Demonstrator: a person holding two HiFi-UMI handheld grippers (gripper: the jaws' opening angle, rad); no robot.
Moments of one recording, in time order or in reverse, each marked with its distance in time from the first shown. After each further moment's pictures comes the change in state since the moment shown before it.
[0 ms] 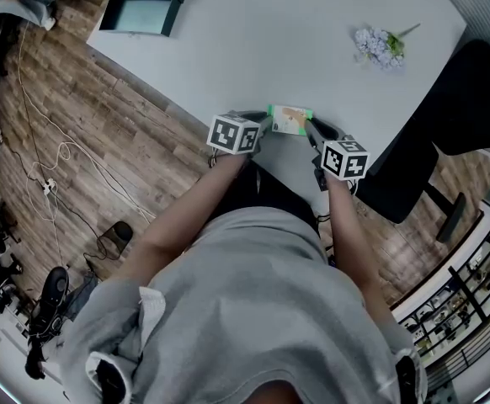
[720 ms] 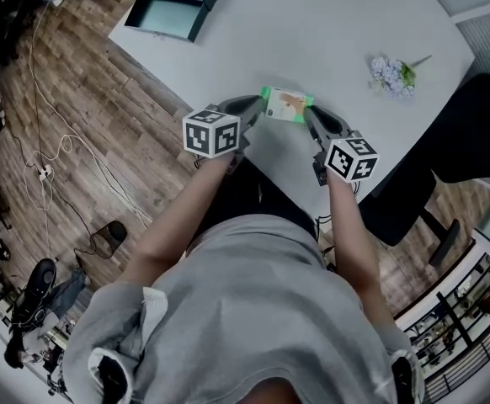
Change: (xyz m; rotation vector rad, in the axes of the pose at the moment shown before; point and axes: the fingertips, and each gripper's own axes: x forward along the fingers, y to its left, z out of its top) left arm -0.113 0.027 0.102 -0.025 -0.385 0.011; right arm 0.018 0.078 0.108 -0.106 -0.186 0.171
